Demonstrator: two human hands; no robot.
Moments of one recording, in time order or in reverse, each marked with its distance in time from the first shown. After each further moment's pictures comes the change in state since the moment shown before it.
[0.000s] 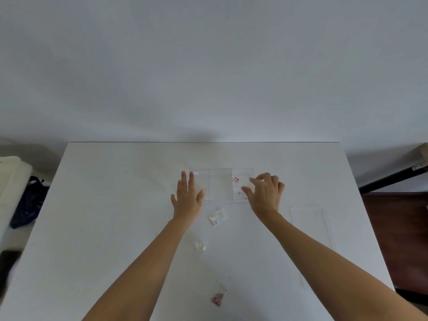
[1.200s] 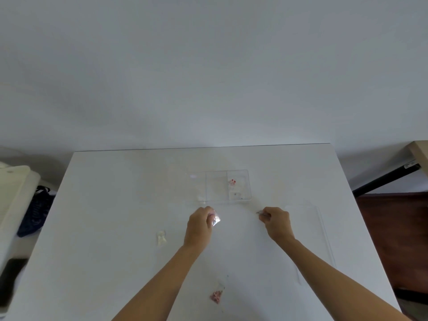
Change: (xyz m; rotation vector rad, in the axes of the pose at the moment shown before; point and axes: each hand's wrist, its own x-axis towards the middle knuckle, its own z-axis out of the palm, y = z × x) left_hand -0.066 0.021 0.027 -0.243 0.126 0.183; right_hand -0.058 0.067 -0.001 0.474 -0.269 0.198
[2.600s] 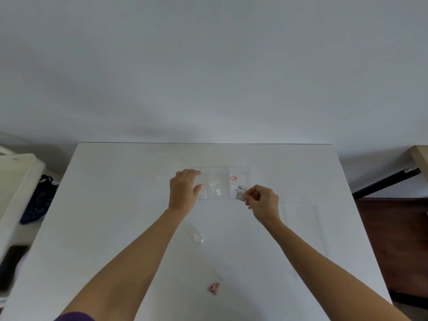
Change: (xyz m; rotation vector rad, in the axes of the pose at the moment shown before) left_hand 0.058 -0.002 -0.054 0.288 0.162 0.201; right_hand -0.008 -0.070 -0.009 0.273 0.063 -0.077
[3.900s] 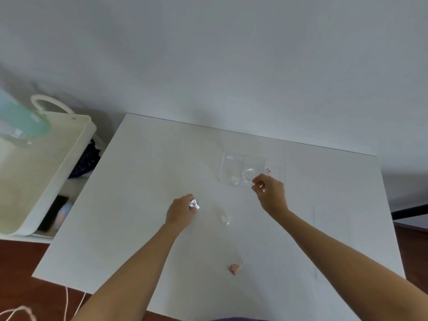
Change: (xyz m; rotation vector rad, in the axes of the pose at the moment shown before) left_hand -0.126 -0.064 -0.027 -0.115 -0.262 -0.497; right_hand -0.024 -0.011 0.045 -0.311 -0.092 -0.330
